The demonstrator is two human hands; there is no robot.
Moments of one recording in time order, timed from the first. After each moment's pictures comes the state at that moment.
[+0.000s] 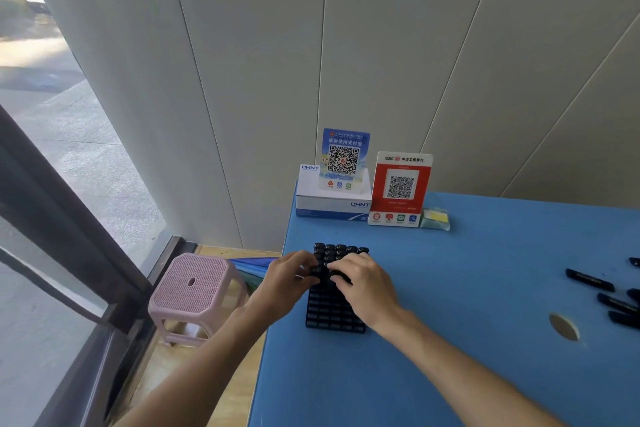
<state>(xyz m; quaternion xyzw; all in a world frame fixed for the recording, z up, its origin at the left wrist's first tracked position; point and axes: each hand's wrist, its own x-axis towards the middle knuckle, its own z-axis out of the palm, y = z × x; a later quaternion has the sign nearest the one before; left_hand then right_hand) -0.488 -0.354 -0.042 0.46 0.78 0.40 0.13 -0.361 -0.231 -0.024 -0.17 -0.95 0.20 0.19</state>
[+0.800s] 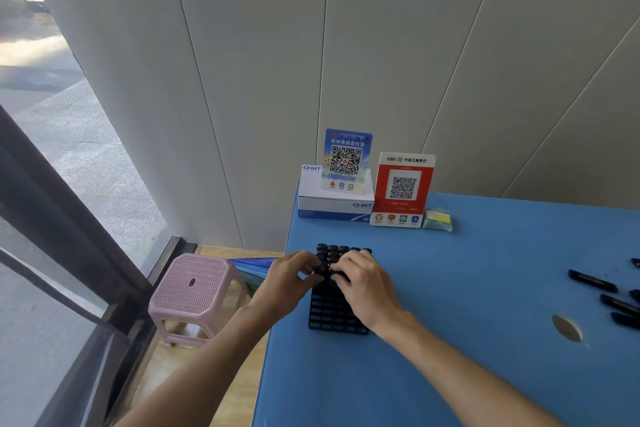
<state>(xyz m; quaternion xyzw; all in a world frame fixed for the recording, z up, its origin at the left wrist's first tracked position) -0.493 -0.352 -0.045 0.47 0.79 0.39 0.09 -0.366 -0.233 -0.028 -0.16 -0.95 0.17 0.23</state>
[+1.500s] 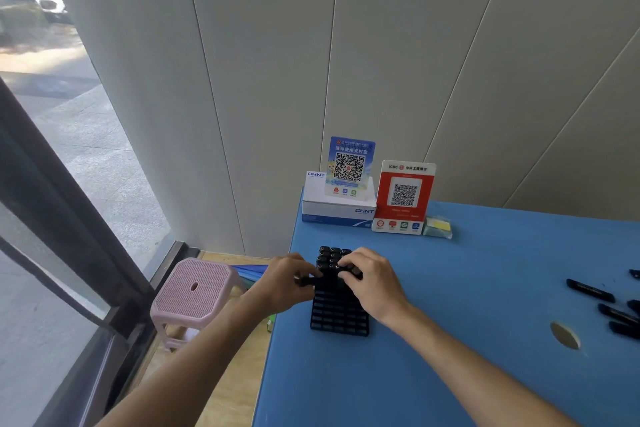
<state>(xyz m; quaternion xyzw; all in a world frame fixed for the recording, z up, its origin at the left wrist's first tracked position) -0.497 -0.367 -0.019 0.50 0.80 0.29 0.14 -0.362 -0.222 -0.015 -0.18 -0.93 0.26 0.20</state>
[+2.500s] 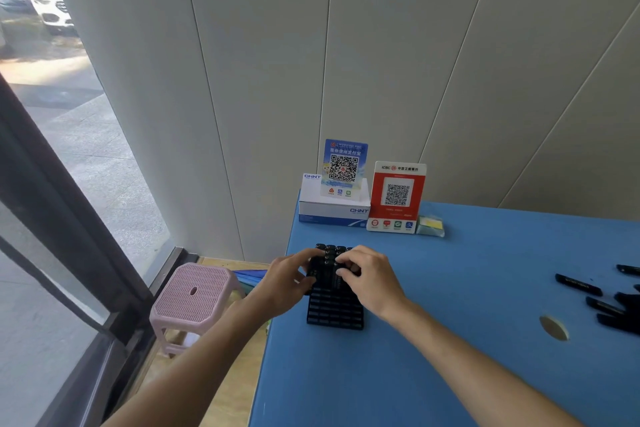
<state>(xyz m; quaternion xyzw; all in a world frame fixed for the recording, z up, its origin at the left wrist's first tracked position) -0.482 -0.369 -0.023 0.50 0.77 0.37 0.15 -0.351 -0.226 -0.005 -0.20 -0.92 0.28 0.20</state>
